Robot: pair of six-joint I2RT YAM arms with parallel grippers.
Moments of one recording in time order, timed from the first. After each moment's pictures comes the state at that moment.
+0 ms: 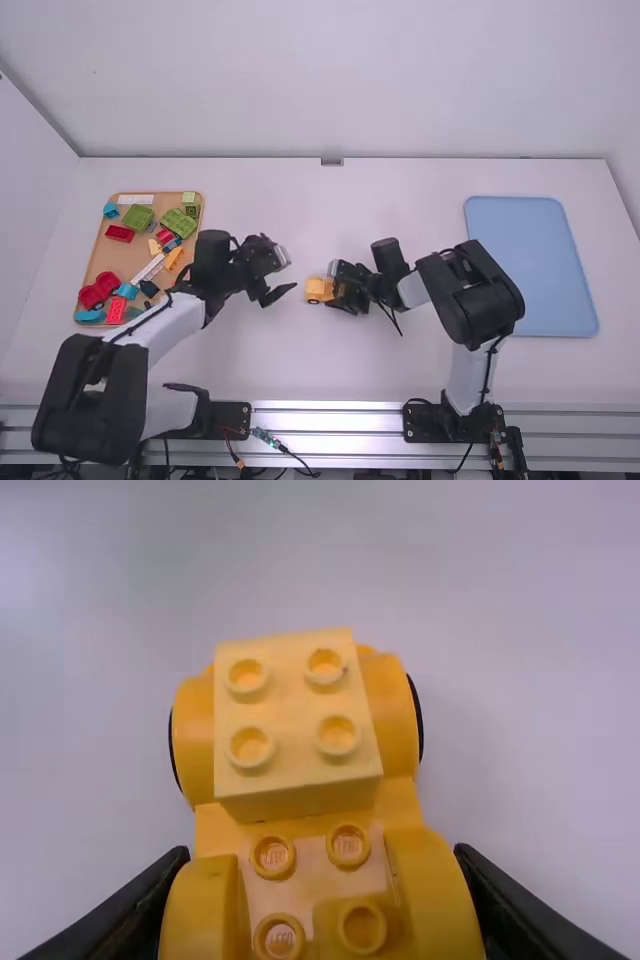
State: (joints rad) left arm -0.11 1.35 0.51 0.14 0.62 0.73; right arm 0.40 2.00 0.66 0.38 -0.76 -0.75
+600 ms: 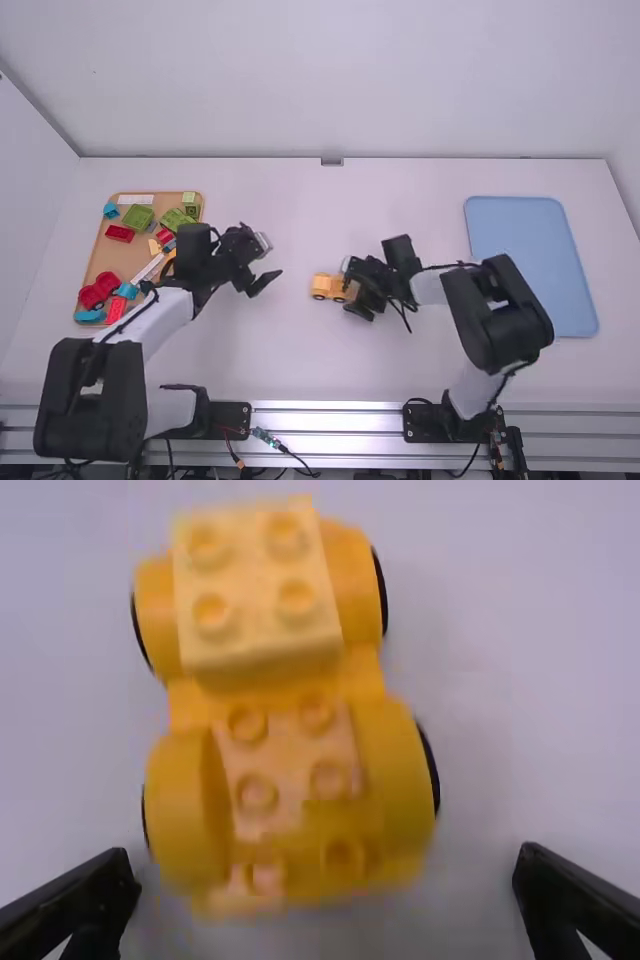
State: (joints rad) left arm 0.02 1.35 0.55 0.09 0.64 0.70; right arm 0.36 1.80 0.67 -0.02 -0.48 -0.80
